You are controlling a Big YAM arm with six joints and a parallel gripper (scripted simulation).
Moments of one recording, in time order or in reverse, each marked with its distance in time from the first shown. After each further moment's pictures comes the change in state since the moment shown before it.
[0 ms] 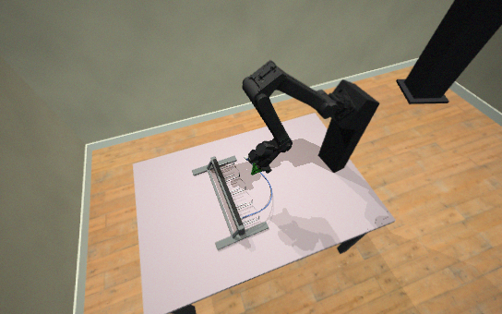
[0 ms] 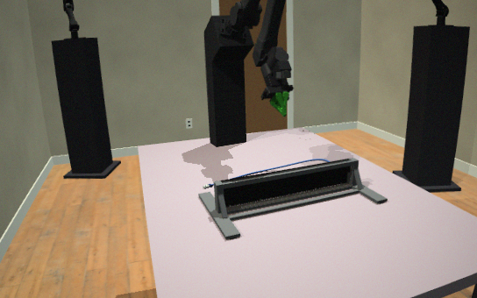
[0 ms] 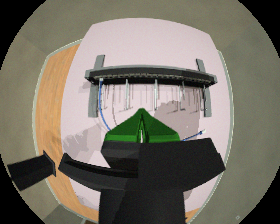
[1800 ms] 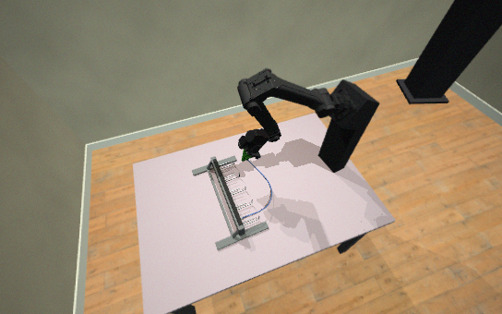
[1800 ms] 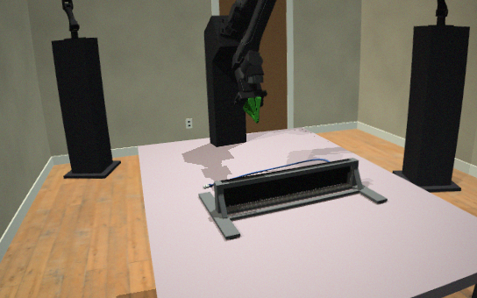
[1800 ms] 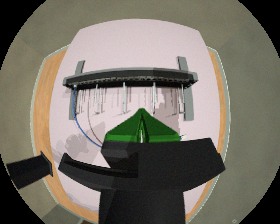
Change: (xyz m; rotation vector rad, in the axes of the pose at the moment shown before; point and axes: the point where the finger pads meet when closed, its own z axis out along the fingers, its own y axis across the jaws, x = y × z) arm -0.004 -0.105 0.014 0.011 -0.010 -0.002
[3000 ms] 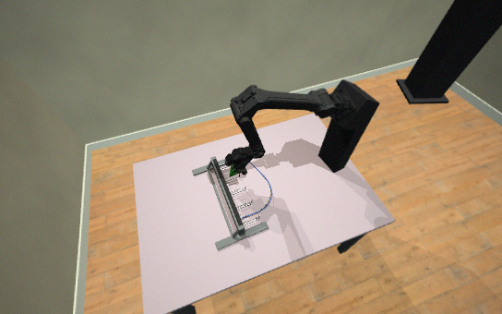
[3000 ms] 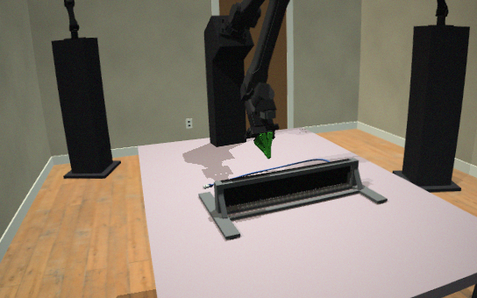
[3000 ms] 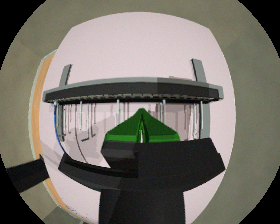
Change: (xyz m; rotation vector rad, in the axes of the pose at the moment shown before) arm 0.003 0.006 0.127 -0.010 0.006 0.004
